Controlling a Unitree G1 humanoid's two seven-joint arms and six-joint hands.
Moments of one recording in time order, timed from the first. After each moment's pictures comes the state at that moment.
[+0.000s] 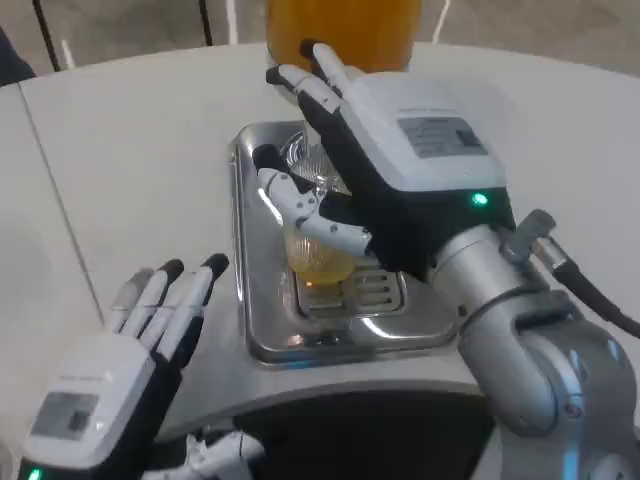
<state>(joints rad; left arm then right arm) 0.09 0.52 -0.03 -0.04 0.76 -0.42 0.36 -0.62 -0.12 0.42 -0.48 -1.21 0.41 0.54</state>
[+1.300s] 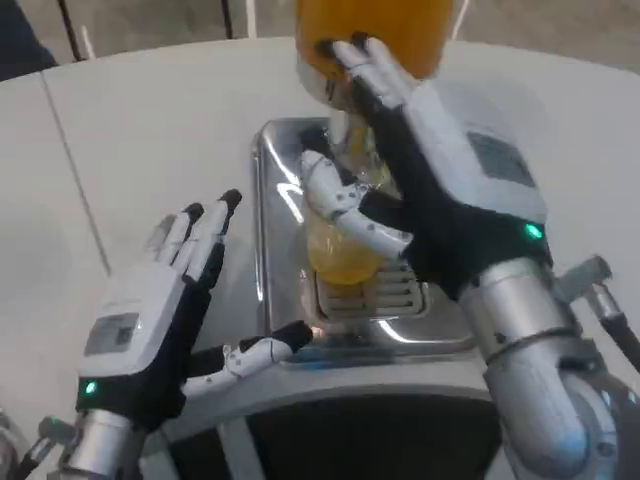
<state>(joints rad) -0.24 0.42 -0.11 0.26 0.71 -0.39 0.38 -0.45 0.02 0.32 -0.55 -1.07 0.40 0.29</state>
